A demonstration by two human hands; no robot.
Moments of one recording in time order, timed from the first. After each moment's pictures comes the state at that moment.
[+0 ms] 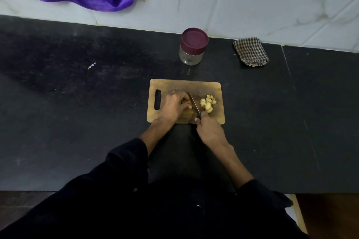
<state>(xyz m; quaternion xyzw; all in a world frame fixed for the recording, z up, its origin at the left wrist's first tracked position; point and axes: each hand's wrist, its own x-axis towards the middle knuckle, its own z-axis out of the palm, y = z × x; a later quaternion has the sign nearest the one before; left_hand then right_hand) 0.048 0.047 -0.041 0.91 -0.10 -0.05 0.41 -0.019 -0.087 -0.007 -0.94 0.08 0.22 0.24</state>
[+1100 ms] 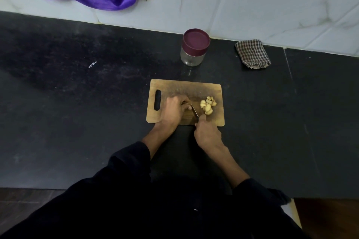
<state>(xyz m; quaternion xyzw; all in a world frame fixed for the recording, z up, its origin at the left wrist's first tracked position) 0.042 0.040 -0.043 0.91 -0.05 -0.05 0.42 -0.020 -0.077 -0.015 -0.95 0.10 0.23 0.18</state>
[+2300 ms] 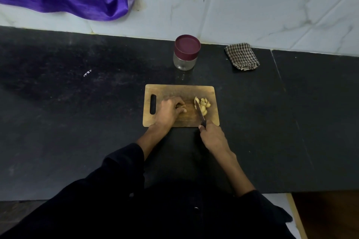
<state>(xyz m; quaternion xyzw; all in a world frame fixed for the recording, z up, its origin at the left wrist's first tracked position) 0.042 0.045 -0.045 0.90 -0.08 -0.05 0.42 -0.032 -0.104 -0.006 -0.91 0.20 0.24 0.28</state>
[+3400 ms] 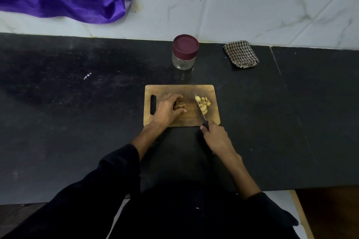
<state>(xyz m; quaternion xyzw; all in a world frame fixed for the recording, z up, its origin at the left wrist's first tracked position) 0.045 0.056 -0.042 0.91 -0.12 -0.06 0.39 -0.040 -0.112 -0.005 -0.91 0.17 0.24 0.29</state>
